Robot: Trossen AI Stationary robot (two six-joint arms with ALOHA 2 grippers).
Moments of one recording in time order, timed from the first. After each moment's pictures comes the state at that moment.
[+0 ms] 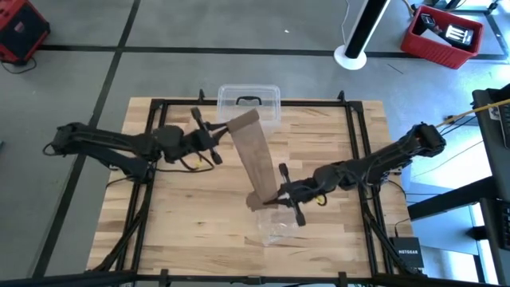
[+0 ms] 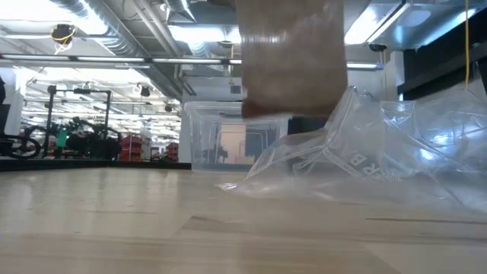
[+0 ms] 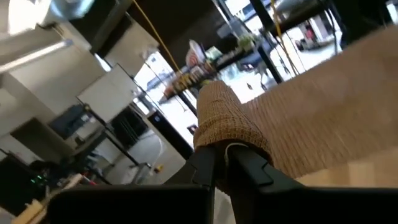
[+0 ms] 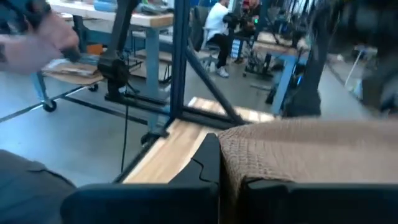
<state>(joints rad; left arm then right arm) -0.07 1.08 0.84 0.25 -0.64 0.62 0.39 1.37 0.93 0.35 0.06 -0.10</state>
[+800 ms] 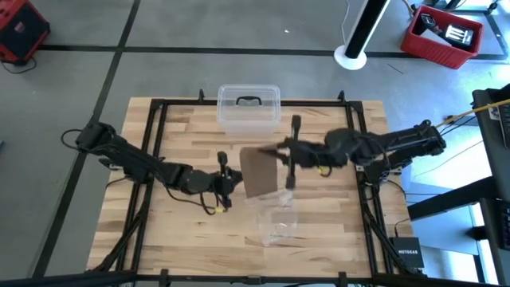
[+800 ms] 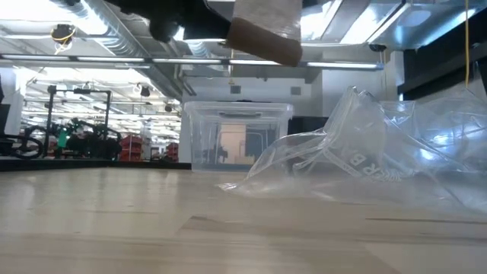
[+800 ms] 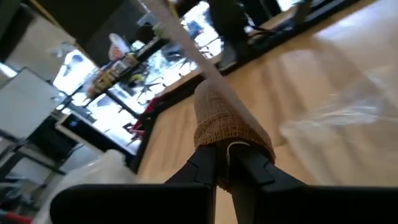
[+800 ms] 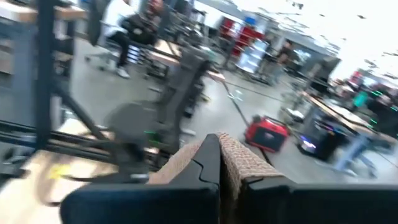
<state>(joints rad) -0.34 1.43 0.75 0.43 -0.65 0.48 0.25 1.37 1.44 -0.09 0.35 -0.32</state>
